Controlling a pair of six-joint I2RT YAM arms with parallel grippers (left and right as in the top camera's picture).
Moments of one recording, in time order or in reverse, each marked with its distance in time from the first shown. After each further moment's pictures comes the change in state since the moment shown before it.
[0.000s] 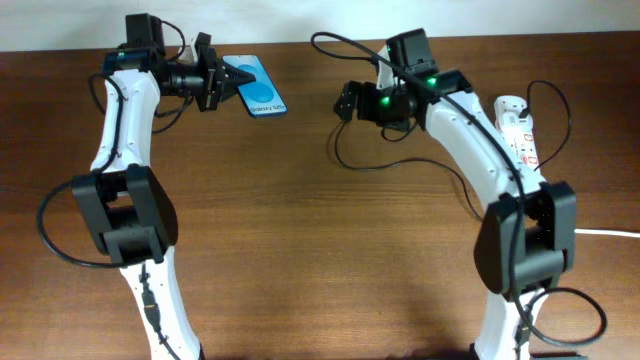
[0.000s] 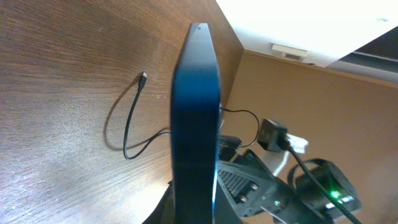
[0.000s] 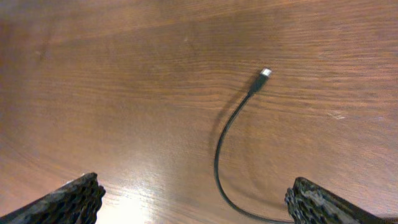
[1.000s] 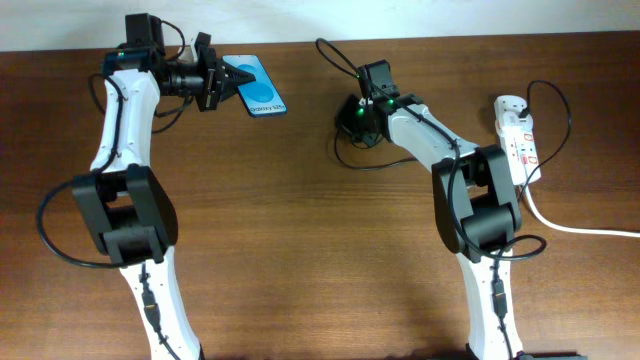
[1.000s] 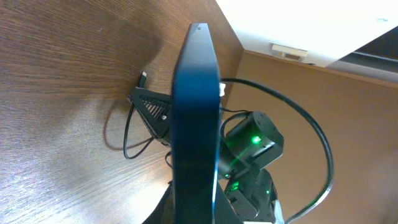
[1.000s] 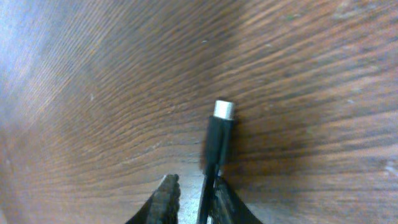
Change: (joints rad) left arm 0.000 0.000 0.000 0.000 0.000 0.000; right arm 0.041 0.314 0.026 0.286 0.071 0.497
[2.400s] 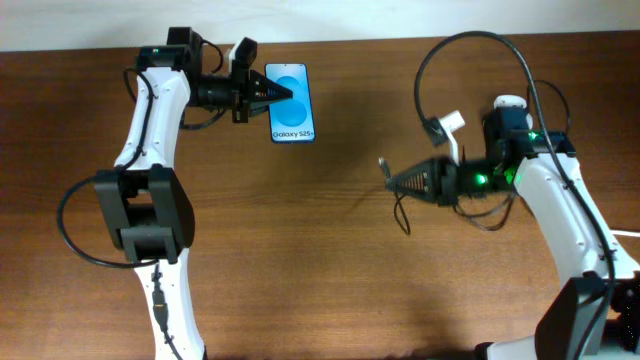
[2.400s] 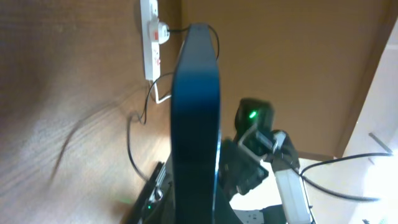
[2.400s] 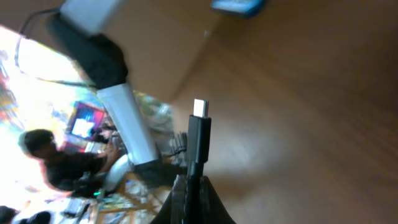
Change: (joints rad) left arm -0.113 0.000 0.002 -0.311 0.295 0.492; right arm -0.341 -0.759 -0.544 -0.669 -1.027 -1.349
